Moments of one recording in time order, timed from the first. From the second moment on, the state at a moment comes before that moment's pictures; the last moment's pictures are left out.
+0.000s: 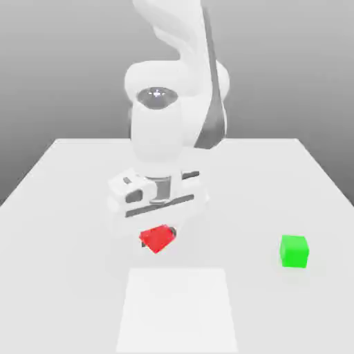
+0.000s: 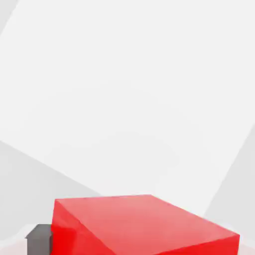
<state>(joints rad) 0.07 -0.16 -0.16 -2.99 -0.09 2.82 0.30</state>
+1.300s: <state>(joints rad) 0.42 0.08 0.34 -2.82 -0.13 2.90 1.36</state>
